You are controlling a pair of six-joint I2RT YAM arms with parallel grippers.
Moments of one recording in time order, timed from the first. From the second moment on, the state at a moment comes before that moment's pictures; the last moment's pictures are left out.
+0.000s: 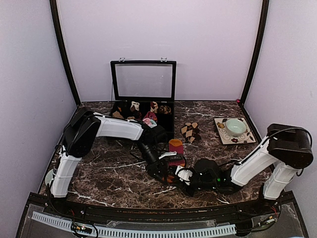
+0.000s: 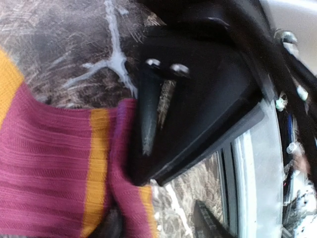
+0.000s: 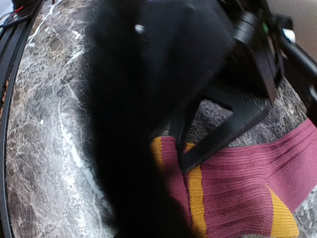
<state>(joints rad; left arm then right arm) -0.86 2.32 1.68 -0.94 0.92 0.63 1.16 1.68 0.41 0.68 -0.02 -0.12</state>
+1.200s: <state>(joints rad) -0.96 1.96 1.29 -0.57 0.61 0.96 0.95 1.73 0.47 0.62 -0.39 0.40</state>
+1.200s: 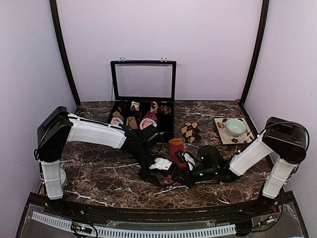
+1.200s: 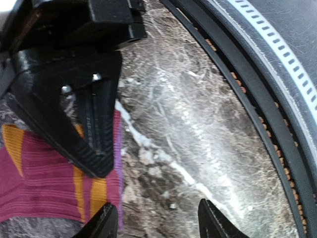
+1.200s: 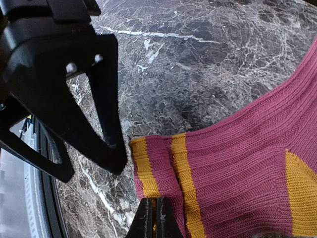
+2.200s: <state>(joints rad) -0.97 2.07 1.37 -0.47 0.50 1.02 0.86 1.78 0.45 0.70 -0.55 0.50</state>
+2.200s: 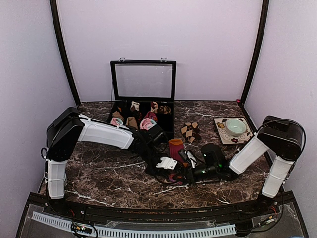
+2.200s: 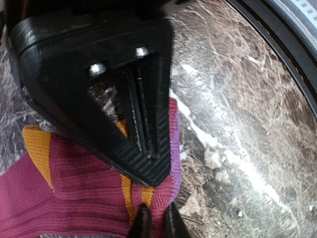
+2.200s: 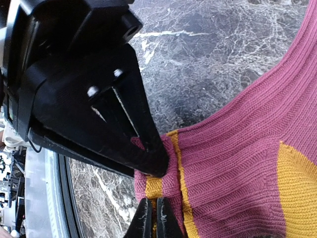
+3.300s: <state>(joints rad) -0.86 2.31 1.62 -0.91 0.96 0.82 1.05 1.24 0.25 0.42 -0.29 0.14</state>
